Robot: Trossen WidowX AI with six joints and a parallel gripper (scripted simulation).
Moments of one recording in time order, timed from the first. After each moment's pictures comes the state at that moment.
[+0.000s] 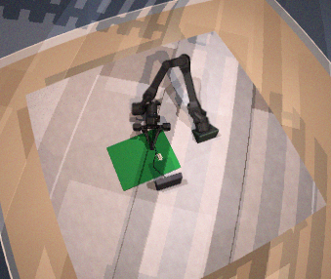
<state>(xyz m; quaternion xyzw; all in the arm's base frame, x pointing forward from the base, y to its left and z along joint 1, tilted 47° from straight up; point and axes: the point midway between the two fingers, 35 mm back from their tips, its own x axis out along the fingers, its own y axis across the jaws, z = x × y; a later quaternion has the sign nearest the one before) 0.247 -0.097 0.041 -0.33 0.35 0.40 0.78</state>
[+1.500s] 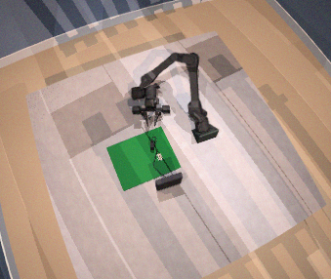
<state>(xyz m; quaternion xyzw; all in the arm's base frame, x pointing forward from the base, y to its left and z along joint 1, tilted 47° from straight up) 0.222 -0.105 0.123 -0.33 0.35 0.40 0.78</state>
